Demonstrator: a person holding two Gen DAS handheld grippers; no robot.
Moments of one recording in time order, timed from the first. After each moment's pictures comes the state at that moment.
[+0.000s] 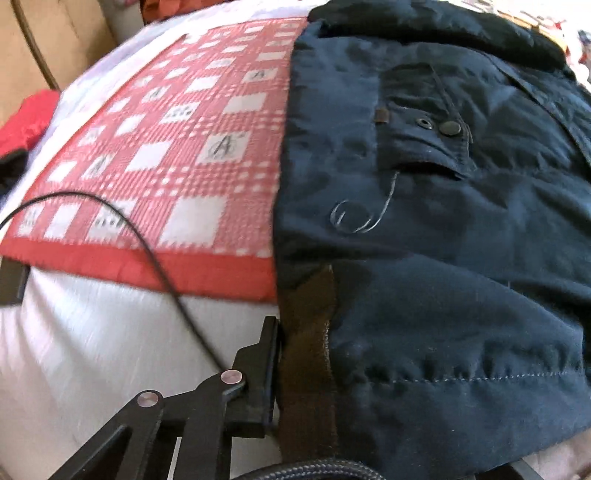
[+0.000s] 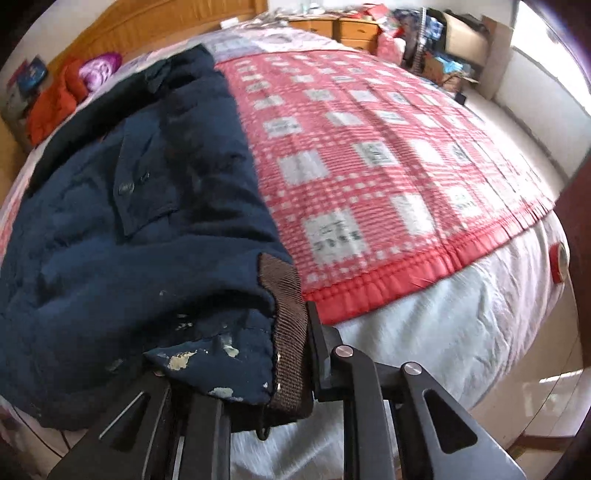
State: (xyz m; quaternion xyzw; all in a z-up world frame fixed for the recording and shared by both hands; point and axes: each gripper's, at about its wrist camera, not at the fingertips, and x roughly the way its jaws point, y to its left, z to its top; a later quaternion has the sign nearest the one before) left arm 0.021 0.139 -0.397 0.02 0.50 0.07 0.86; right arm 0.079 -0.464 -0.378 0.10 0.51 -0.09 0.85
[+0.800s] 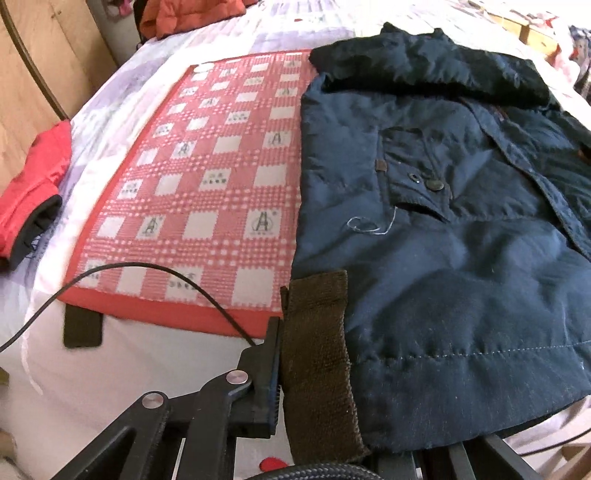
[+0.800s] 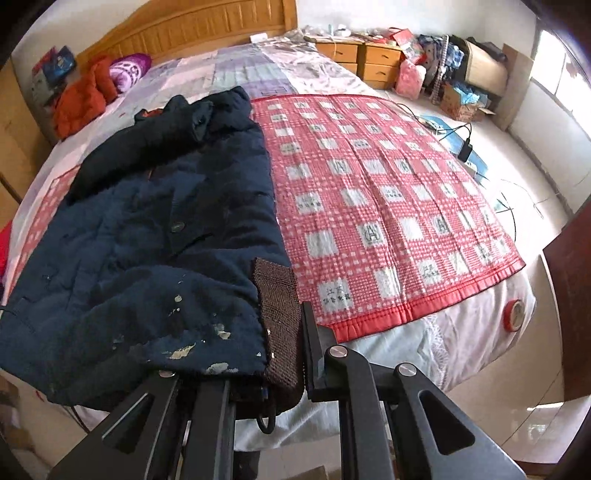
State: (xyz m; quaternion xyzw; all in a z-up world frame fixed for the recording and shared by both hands) left arm 0.023 0.148 -0.283 0.04 0.51 0.06 0.86; right arm 0.065 -0.437 -0.241 0.06 0.51 -0.05 0.86
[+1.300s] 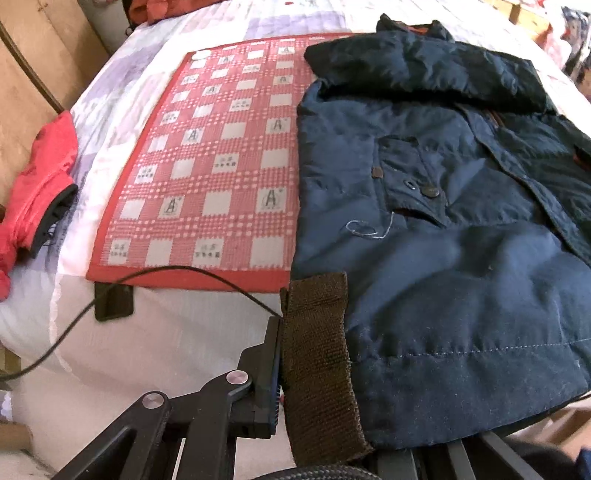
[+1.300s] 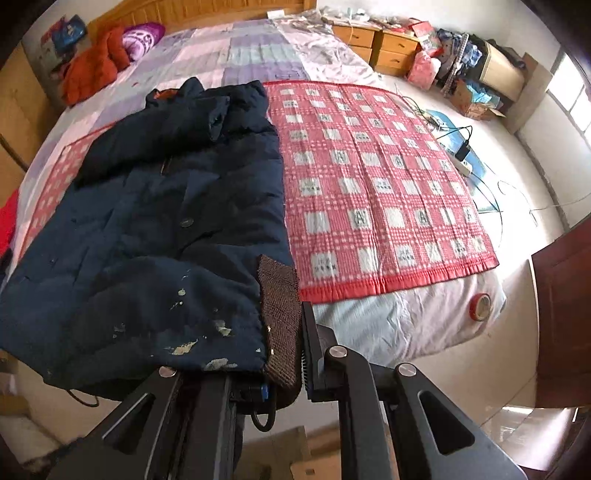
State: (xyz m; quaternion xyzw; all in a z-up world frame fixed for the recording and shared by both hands) left arm 0.009 0.152 -0.231 0.05 0.56 0.05 0.83; right arm 0.032 -0.423 -0.168 0.02 0.57 -0.03 0.82
